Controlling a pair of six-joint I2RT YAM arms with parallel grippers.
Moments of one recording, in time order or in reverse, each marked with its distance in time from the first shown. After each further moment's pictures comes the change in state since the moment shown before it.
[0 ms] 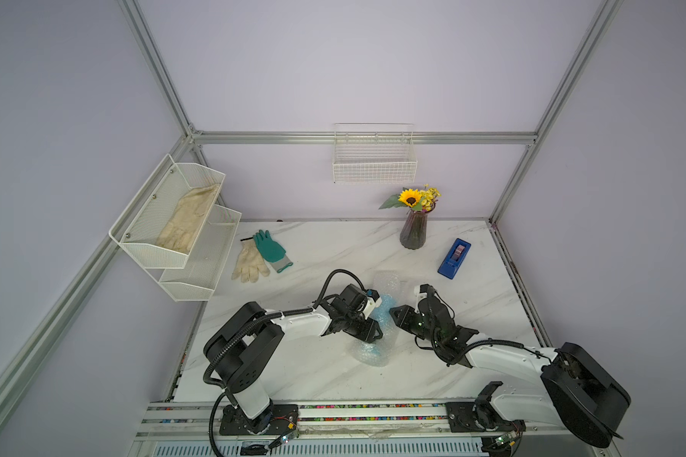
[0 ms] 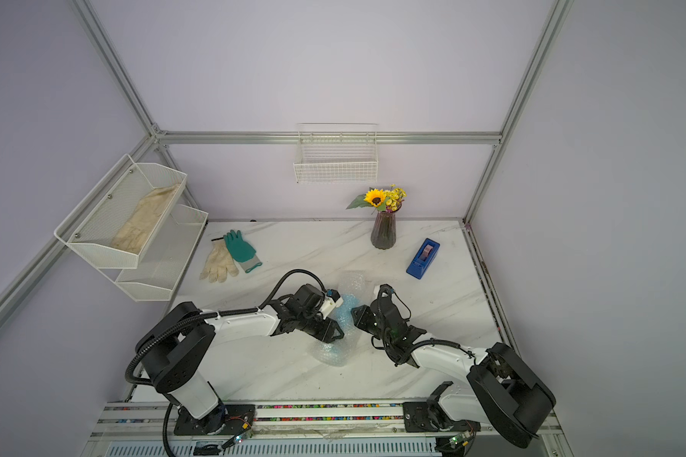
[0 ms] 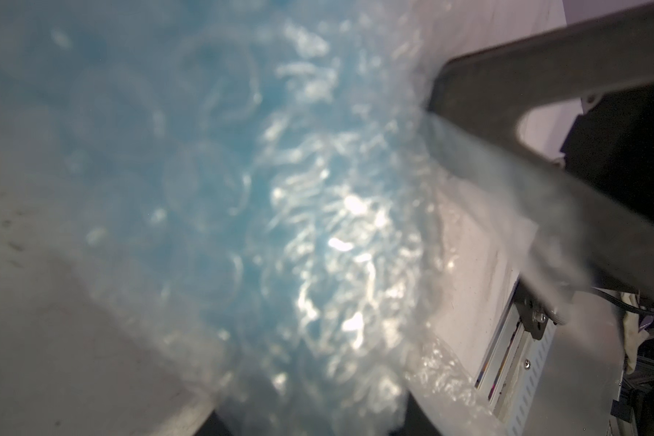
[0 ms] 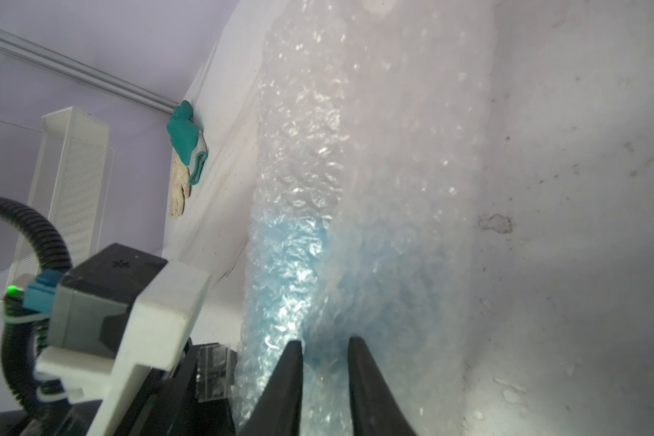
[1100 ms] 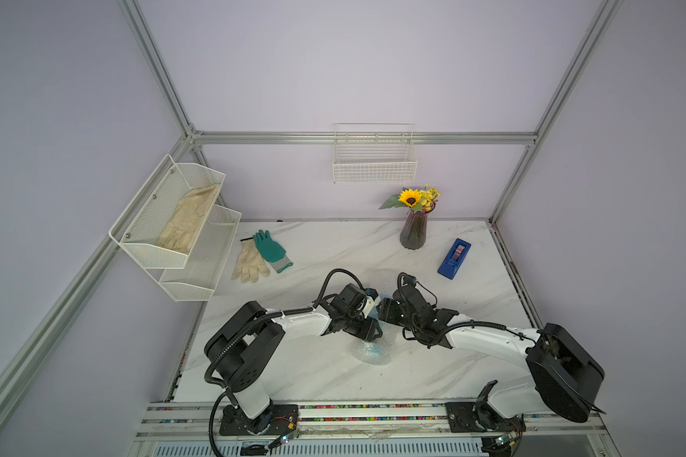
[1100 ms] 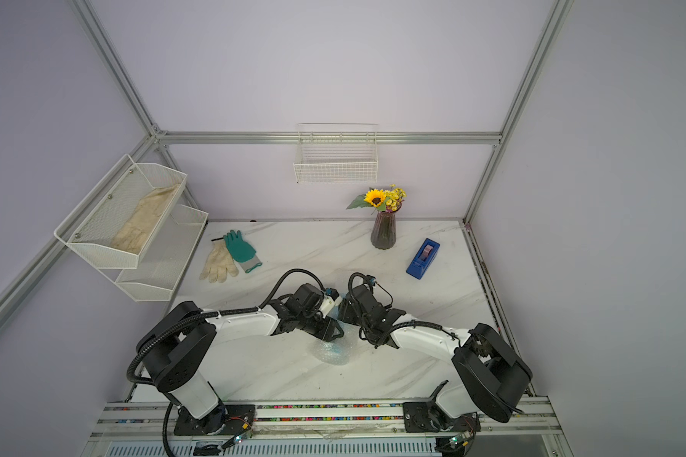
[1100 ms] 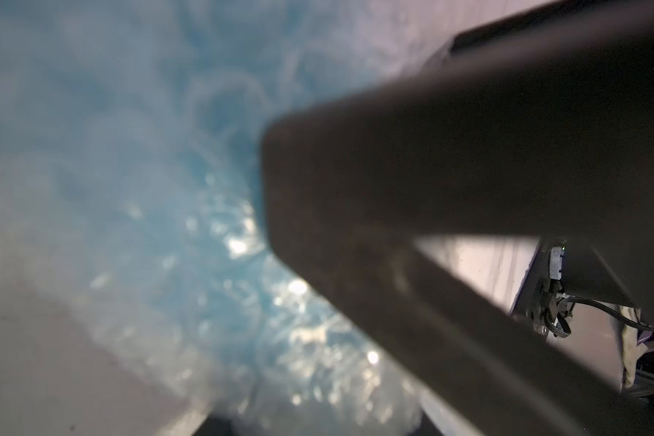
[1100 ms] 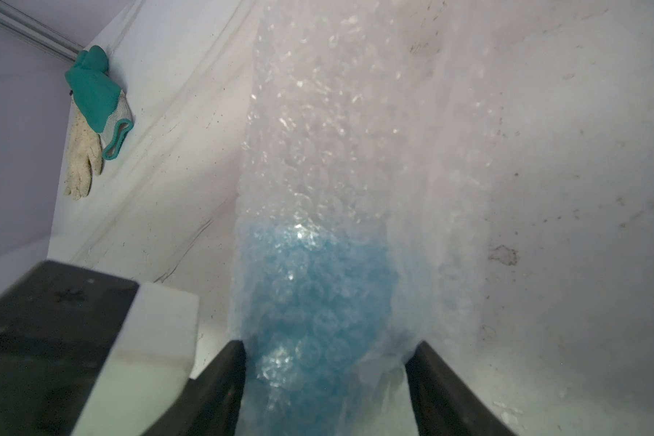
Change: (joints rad) left arm 0.006 0.007 0.000 0.014 -0.006 -0.021; right arm 0.102 0.144 0.281 -0.347 0.154 -0.117
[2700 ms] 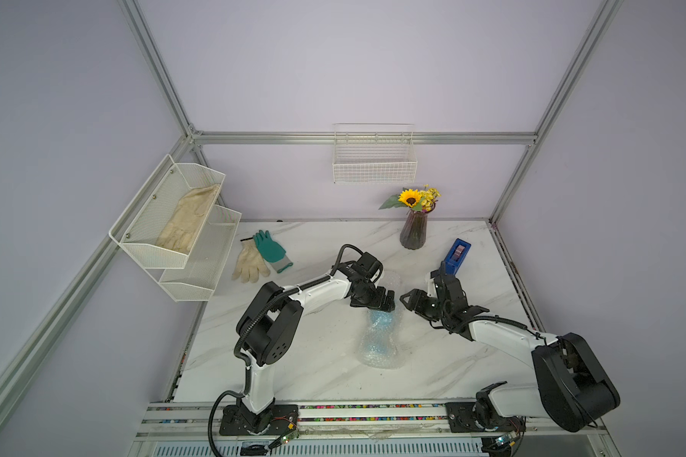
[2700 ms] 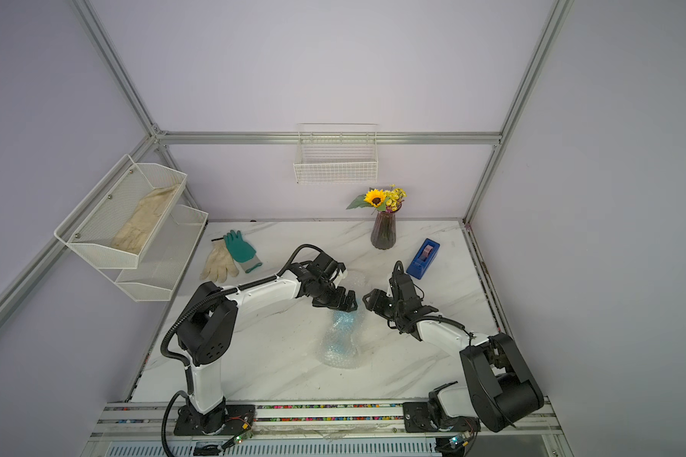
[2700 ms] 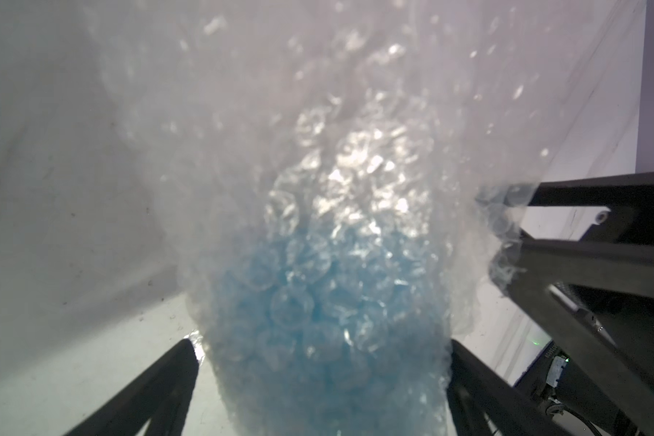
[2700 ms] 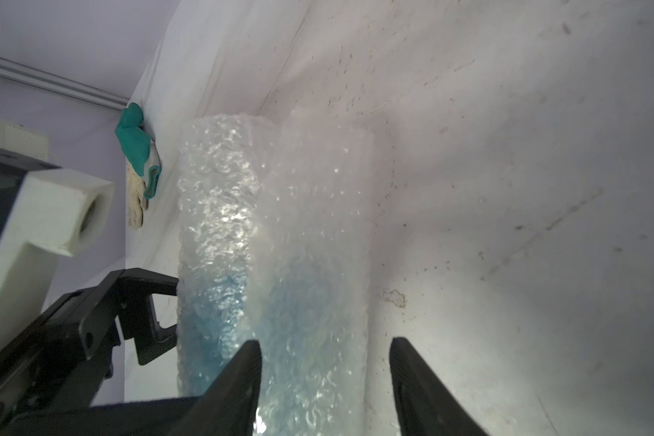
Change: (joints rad) left arm 0.049 0.246 0.543 -0.444 -0.122 -0.067; right arm -0.405 -0.037 -0.130 0.133 -0.425 -0.090
